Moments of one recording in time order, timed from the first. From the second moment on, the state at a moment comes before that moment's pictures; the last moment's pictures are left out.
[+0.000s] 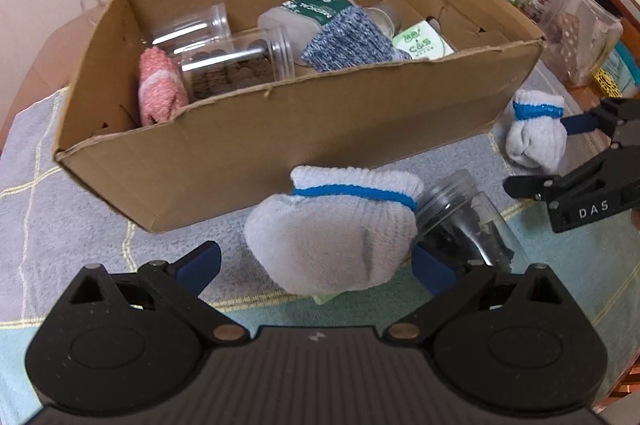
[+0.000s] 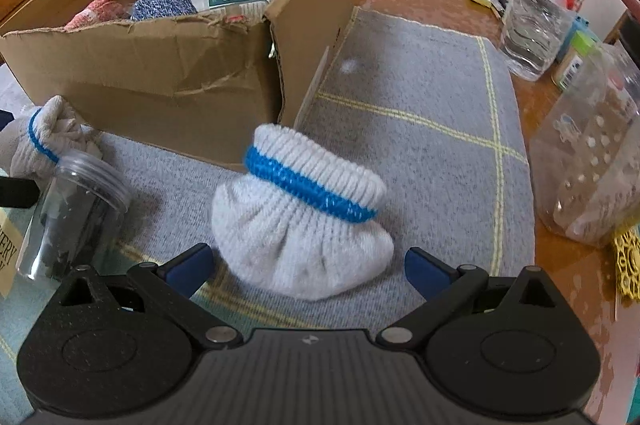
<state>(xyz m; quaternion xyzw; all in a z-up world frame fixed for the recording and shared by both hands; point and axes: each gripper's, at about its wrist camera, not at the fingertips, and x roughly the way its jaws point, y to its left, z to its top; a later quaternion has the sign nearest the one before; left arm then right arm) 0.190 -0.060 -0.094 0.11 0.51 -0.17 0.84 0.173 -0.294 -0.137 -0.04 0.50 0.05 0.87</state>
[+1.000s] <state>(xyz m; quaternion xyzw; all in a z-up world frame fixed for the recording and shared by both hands) 0.201 -0.052 -0.092 0.09 0.51 -0.19 0.83 0.180 -0.289 -0.126 -0.04 0.49 0.06 0.87</state>
